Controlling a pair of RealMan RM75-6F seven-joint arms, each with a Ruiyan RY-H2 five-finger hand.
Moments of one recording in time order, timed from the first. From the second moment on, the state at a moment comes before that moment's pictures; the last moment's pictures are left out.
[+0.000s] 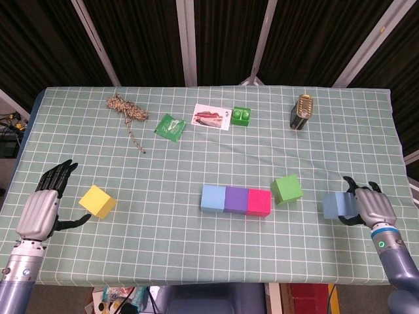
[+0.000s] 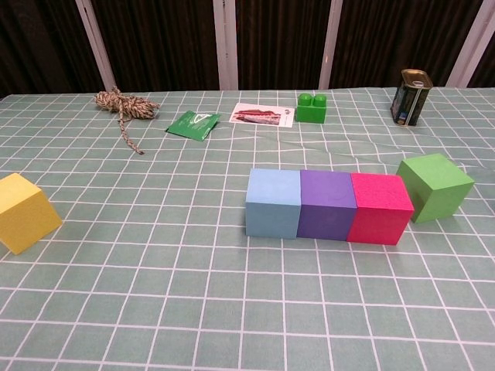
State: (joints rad) left arm -0.25 -1.08 -0.10 -2.11 1.30 1.43 0.24; right arm 0.48 -0.93 0.08 -1.85 -0.75 0.95 -0.29
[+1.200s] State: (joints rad) left arm -0.24 -1.08 -0.11 -2.12 1.30 1.41 0.24; right arm 0.50 -1.02 0.06 -1.96 -0.48 1.13 -0.46
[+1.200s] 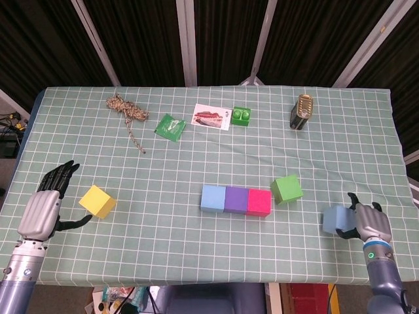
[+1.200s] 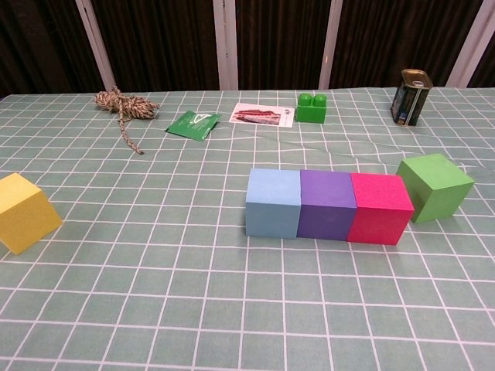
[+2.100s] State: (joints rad) left arm -0.24 -1.08 -0.11 -2.12 1.30 1.40 0.23; right arm 0.49 -0.98 0.00 -1.96 -0.69 1.01 -0.44
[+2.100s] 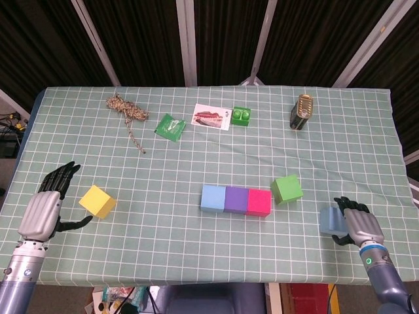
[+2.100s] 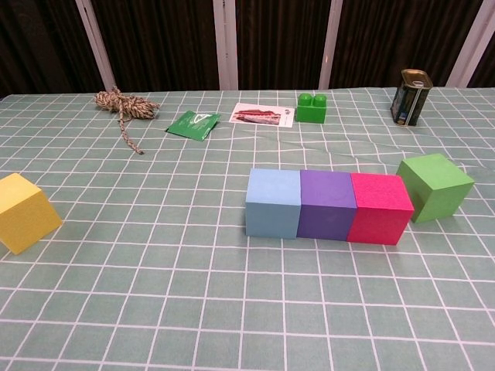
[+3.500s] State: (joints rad) left arm -0.24 -1.07 -0.11 -2.12 1.30 1.40 0.22; right arm 0.44 -1.04 -0.02 -1.80 -0.93 1.03 -0.37
